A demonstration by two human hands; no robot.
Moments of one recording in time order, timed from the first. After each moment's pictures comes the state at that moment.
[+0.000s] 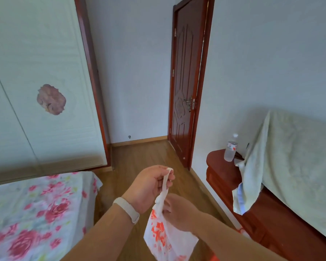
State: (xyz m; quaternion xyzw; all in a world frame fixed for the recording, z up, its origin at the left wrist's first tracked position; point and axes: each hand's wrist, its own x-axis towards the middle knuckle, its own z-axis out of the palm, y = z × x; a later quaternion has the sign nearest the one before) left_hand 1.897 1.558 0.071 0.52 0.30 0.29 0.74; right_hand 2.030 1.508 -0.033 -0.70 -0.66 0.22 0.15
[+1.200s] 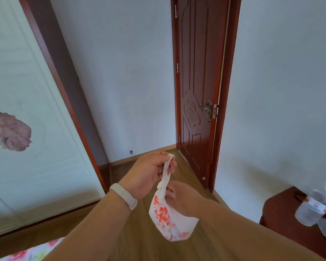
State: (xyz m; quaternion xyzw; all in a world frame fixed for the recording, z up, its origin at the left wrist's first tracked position) left_hand 2.089 2.073 0.104 0.59 0.31 0.27 0.69; right_hand 2.223 2.022 -0.015 -0.69 -0.64 0.25 0.23
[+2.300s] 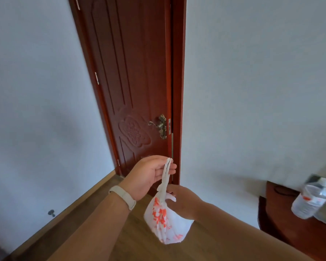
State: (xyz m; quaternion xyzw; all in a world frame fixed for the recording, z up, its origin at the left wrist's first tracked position) left_hand 2.280 2.446 0.082 0.64 0.10 0.03 0.76; right_hand 2.349 2.311 -0.022 -0.87 -0.33 0.20 0.30
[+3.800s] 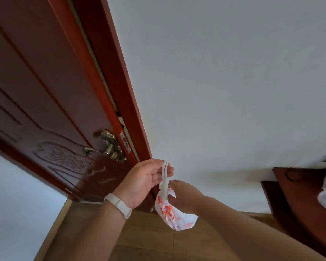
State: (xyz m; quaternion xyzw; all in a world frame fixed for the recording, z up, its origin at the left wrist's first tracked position) left_hand 2.677 2.539 -0.017 0.62 0.07 -0.22 0.75; right_hand 2.683 2.384 -0.130 -0.93 -0.14 0.20 0.28
